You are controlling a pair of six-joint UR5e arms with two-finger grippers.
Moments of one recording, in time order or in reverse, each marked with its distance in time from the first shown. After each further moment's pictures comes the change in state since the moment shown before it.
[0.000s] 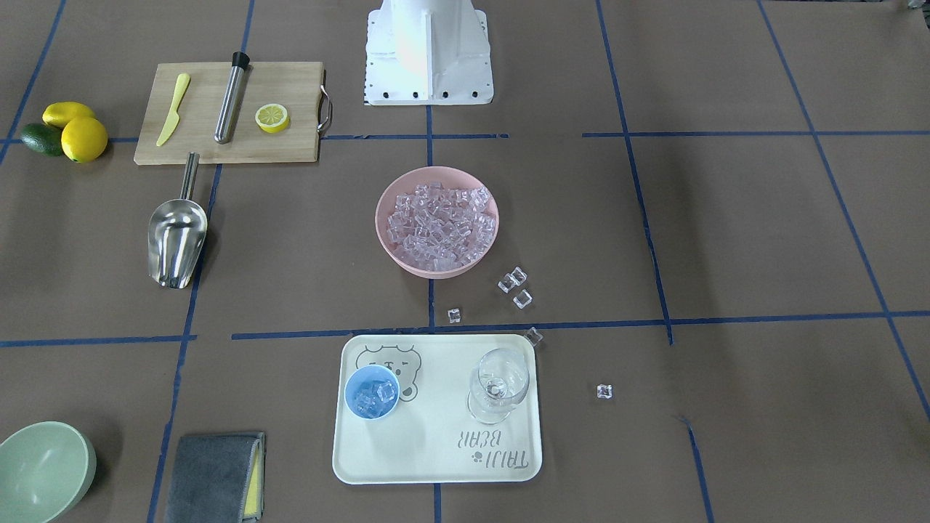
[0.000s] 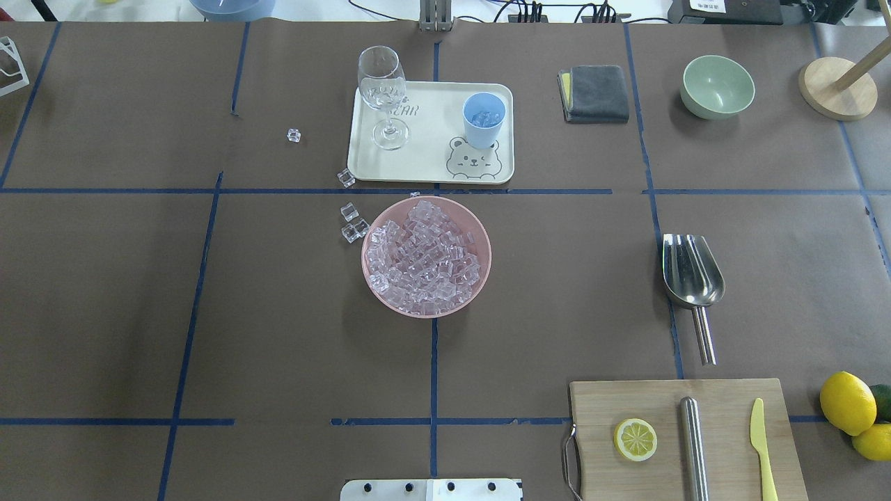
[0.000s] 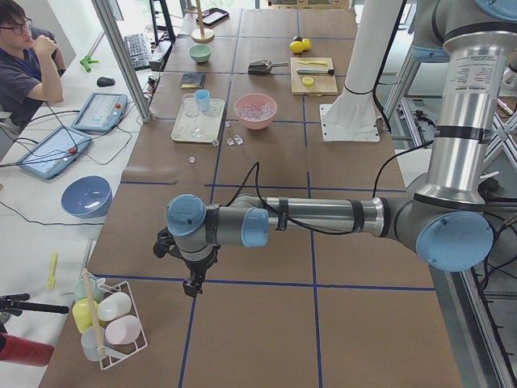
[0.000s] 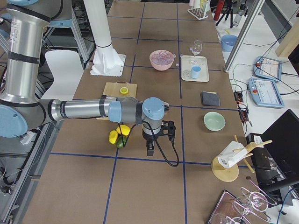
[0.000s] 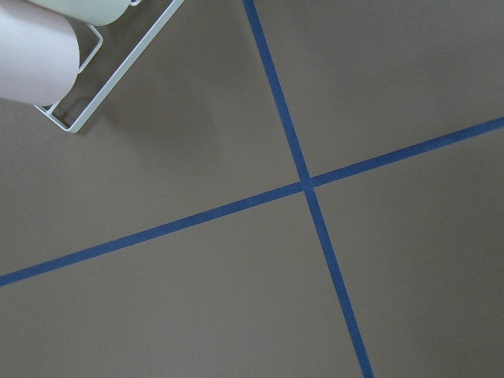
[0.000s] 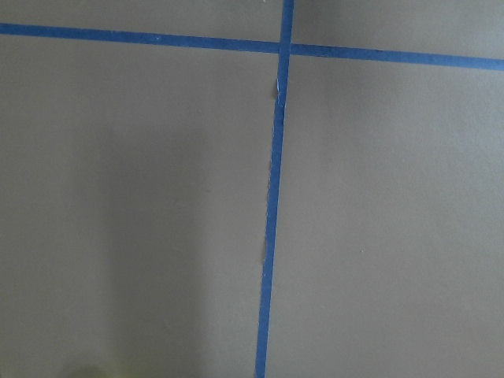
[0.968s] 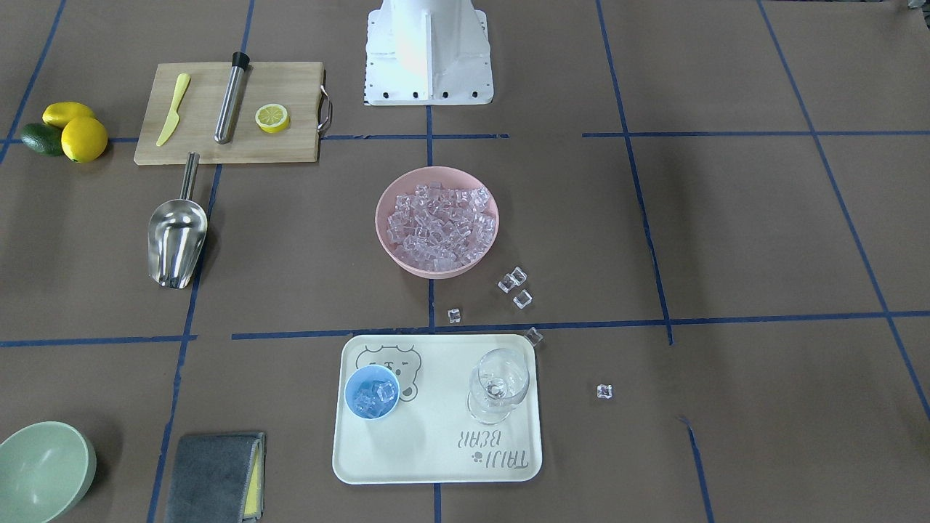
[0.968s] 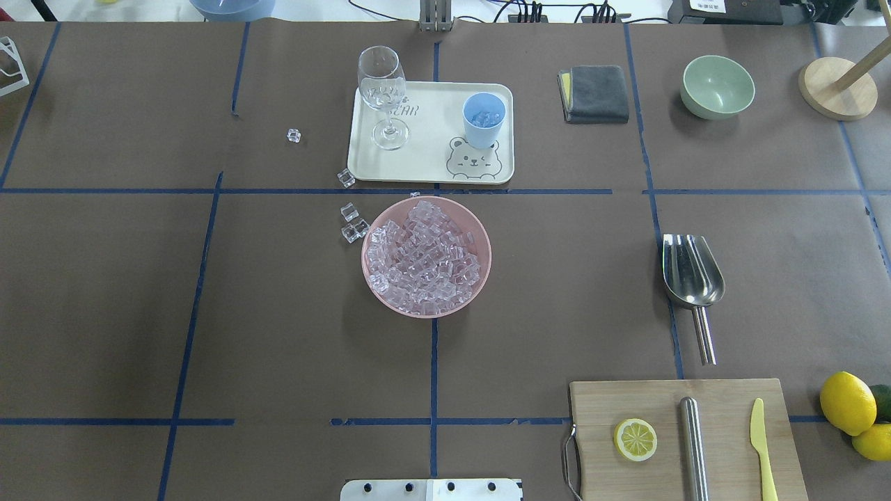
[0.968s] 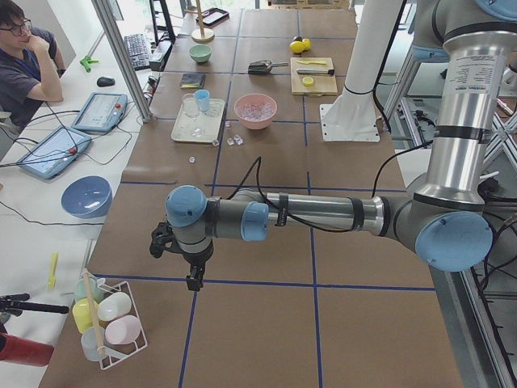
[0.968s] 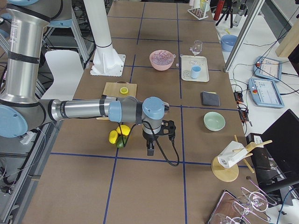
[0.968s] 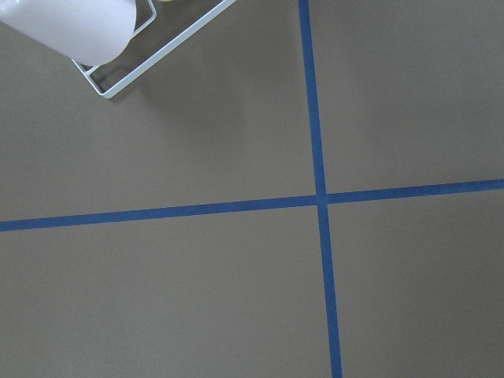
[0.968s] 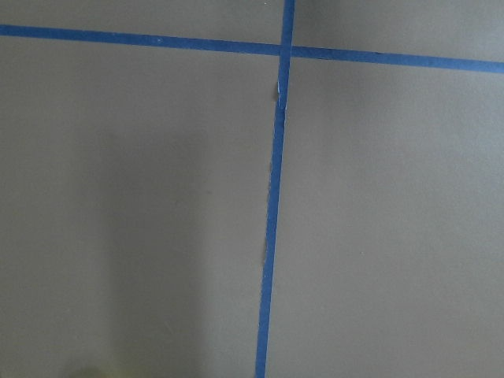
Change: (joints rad) left arm 0.001 -0.004 -0.046 -0.003 0.000 -0.223; right arm 0.000 0.002 0.002 0.000 -0.001 -0.001
